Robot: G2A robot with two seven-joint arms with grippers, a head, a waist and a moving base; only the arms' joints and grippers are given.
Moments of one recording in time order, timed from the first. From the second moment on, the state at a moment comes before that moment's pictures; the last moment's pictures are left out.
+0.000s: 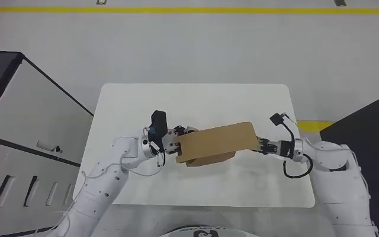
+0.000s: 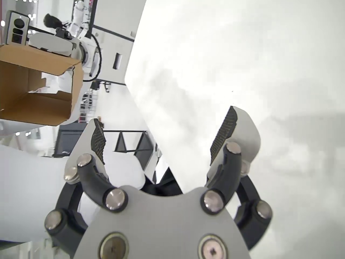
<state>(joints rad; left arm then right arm) 1.34 -1.15 -1.13 -1.61 1.15 -0.99 0.23 -1.49 -1.07 1.60 -1.54 0.08 -0.42 1.36</state>
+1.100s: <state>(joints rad) 1.28 -1.15 -1.04 -1.55 1.13 -0.99 0.29 -1.35 -1.03 1.36 -1.41 0.47 -0.22 1.54</state>
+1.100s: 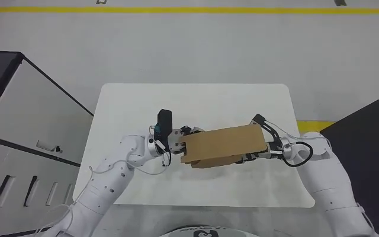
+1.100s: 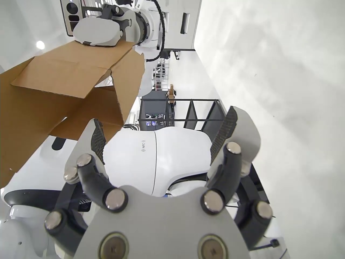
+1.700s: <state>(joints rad) 1.29 -1.16 -1.01 -1.54 1.22 -0.95 0.36 -1.33 -1.04 1.29 -1.37 0.55 -0.25 1.51</state>
